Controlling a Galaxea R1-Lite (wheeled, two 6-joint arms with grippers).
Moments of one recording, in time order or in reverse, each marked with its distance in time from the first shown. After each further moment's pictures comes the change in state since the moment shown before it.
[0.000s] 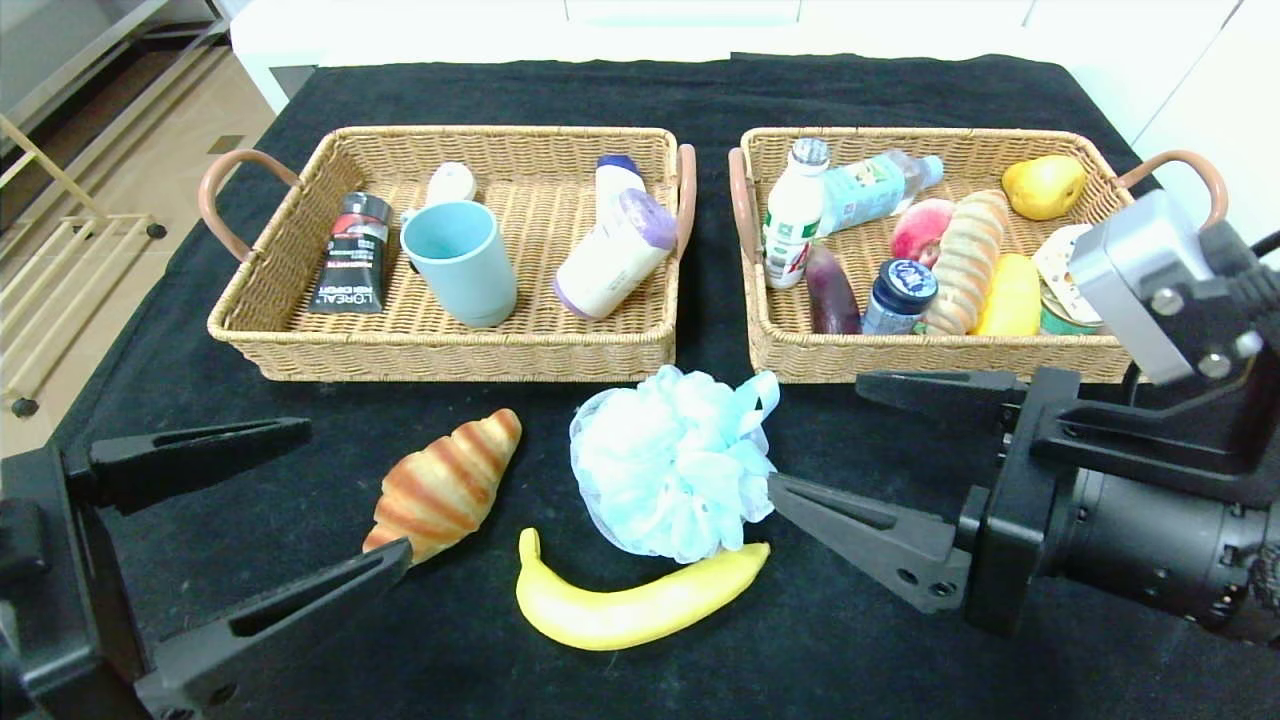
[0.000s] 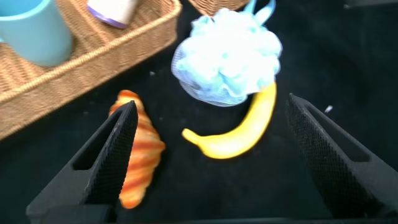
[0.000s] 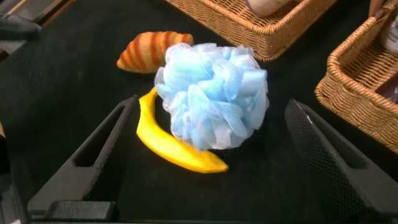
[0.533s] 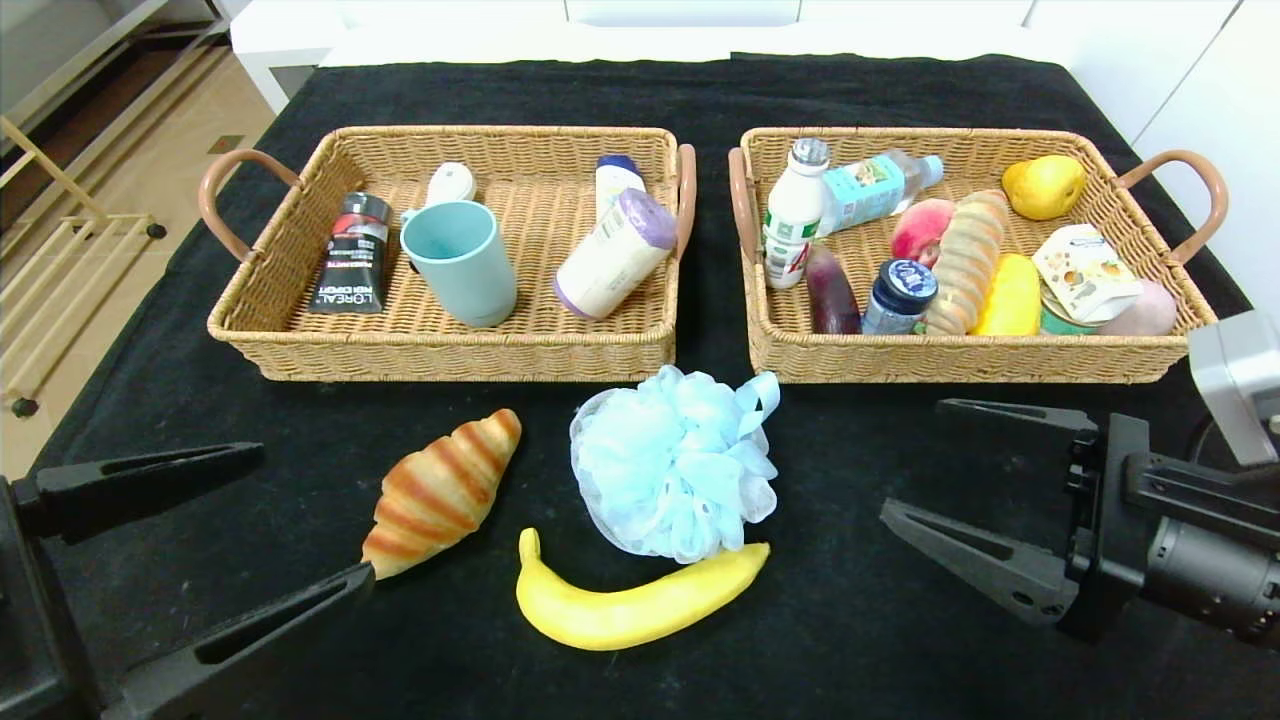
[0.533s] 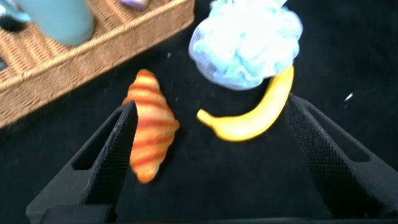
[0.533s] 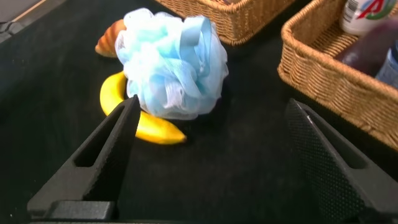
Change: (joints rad) left arm -0.012 -0.054 -0.012 0.115 0.096 0.018; right arm -0.334 -0.022 0.342 -0.413 0.352 -0.040
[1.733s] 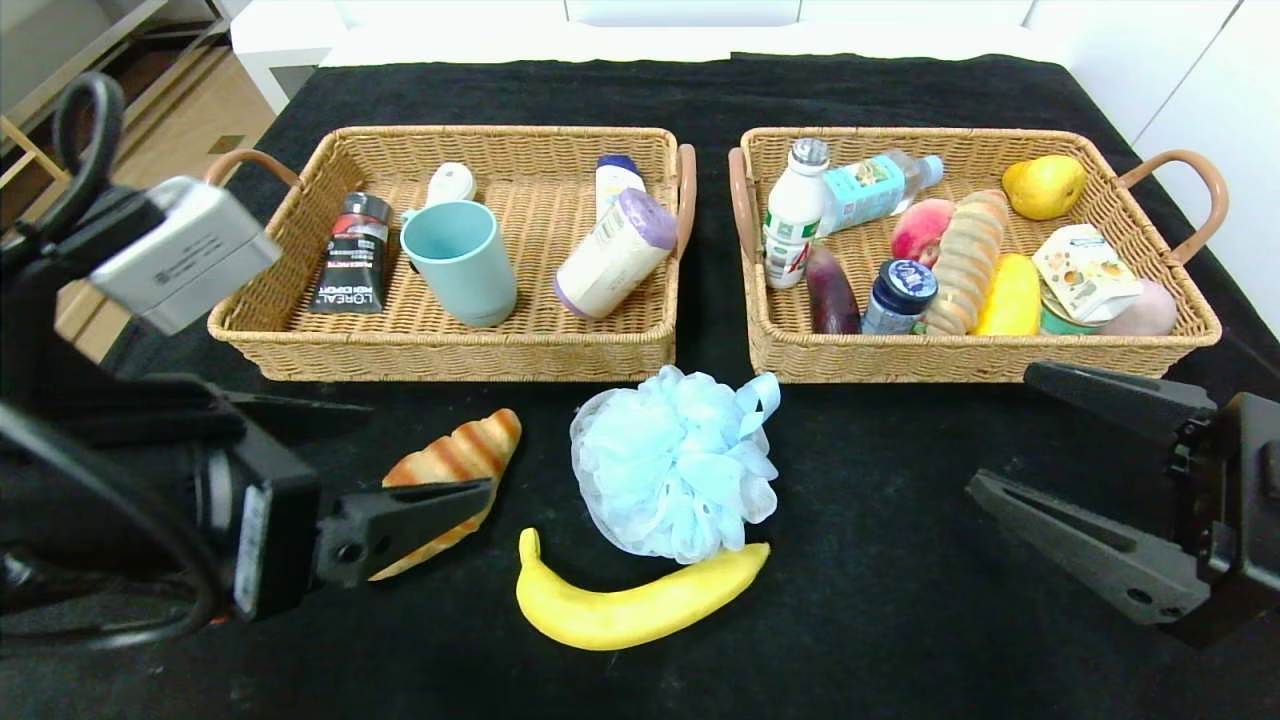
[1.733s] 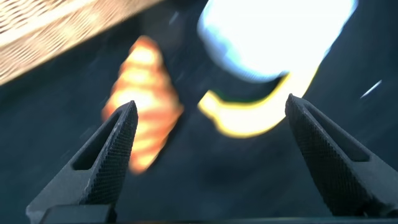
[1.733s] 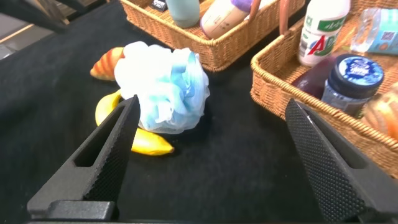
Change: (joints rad) left arm -0.126 0.308 -0.431 0.414 0.192 -0.143; right arm -0.055 -0.128 0.056 -0.068 0.009 0.004
